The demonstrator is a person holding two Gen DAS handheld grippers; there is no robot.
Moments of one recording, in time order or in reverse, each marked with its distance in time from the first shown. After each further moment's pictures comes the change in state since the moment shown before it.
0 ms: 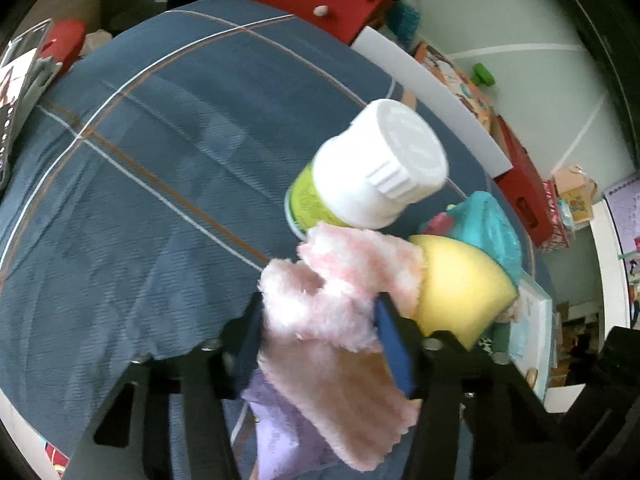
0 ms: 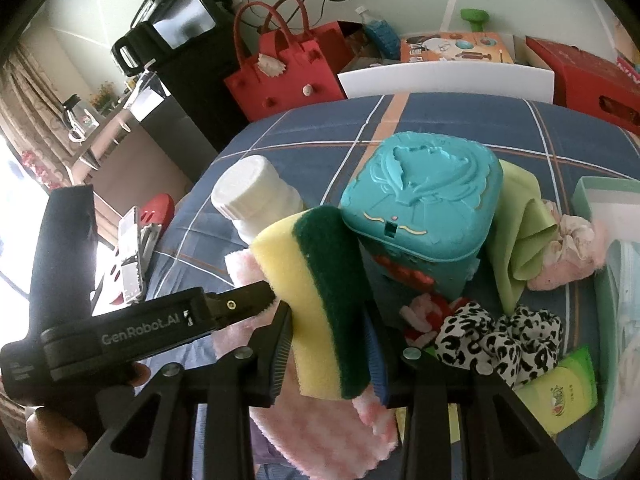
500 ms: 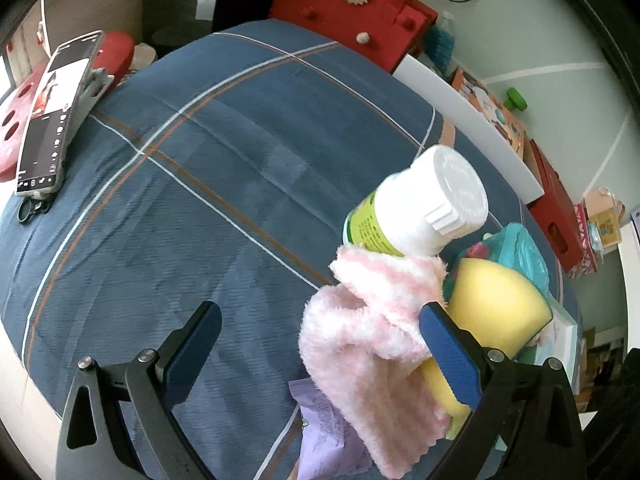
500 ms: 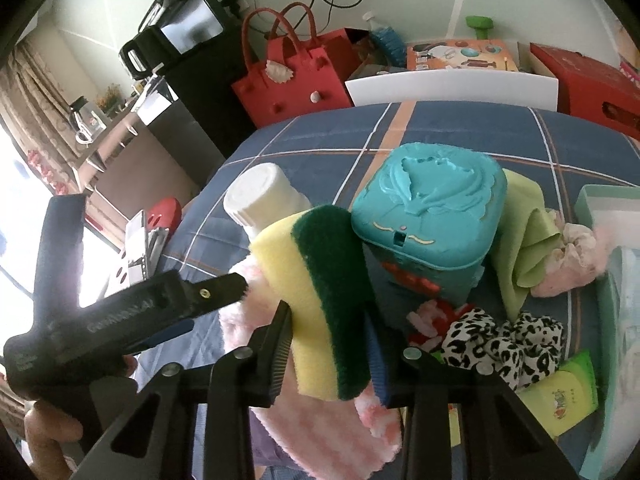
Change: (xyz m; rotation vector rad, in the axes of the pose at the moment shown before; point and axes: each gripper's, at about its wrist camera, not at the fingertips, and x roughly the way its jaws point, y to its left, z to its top) left arm -0.014 0.027 0.008 -0.044 -0.067 0.134; right arm -0.007 0.002 0.000 -0.008 -0.026 0.020
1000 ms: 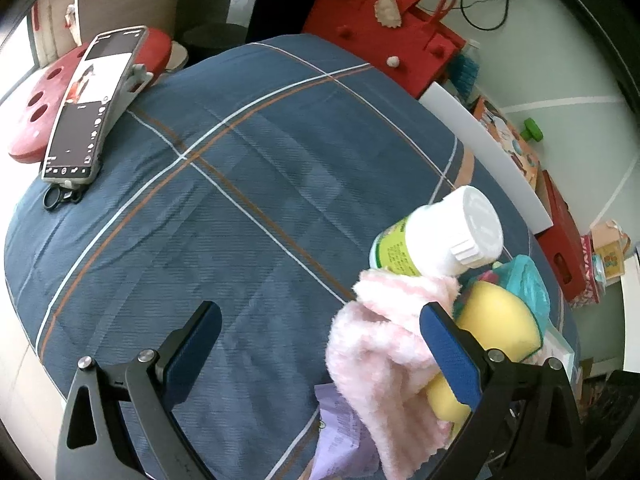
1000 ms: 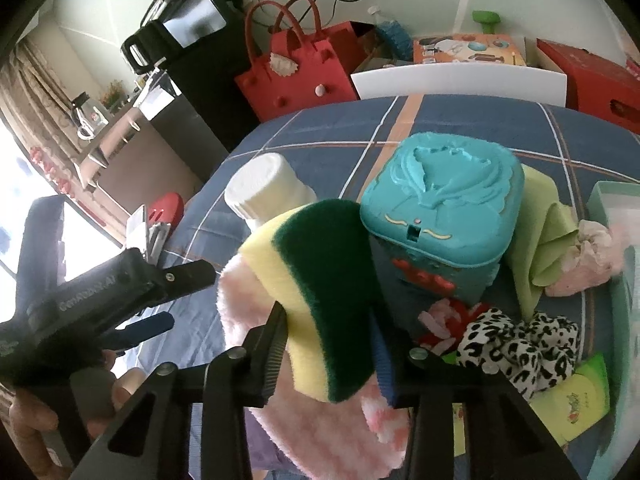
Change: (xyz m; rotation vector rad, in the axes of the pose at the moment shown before) left arm -0.019 0.027 0.004 -0.085 -0.056 0.024; right arm 0.010 0.004 -0.001 -0.005 0.011 0.015
